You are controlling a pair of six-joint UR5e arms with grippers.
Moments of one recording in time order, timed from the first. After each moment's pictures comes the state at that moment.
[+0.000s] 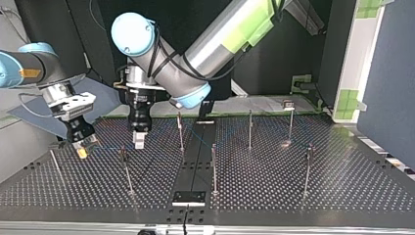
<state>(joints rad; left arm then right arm) -0.81 -2.07 -1.16 -2.74 -2.24 -1.90 1.70 -1.33 1.53 -0.30 0.98 1.91</state>
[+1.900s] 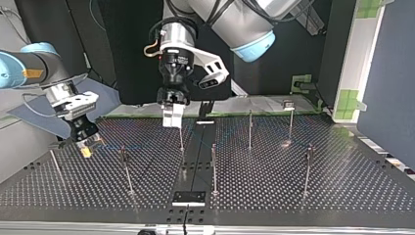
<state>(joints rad) -0.78 -1.69 -1.66 -2.30 -2.19 -1.78 1.71 -1.33 1.53 -0.30 0.97 1.92</state>
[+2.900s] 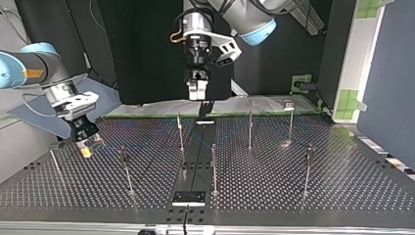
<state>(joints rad) -0.78 -1.69 -1.91 -2.18 -2.28 -1.80 1.71 -1.33 1.53 -0.30 0.97 1.91</state>
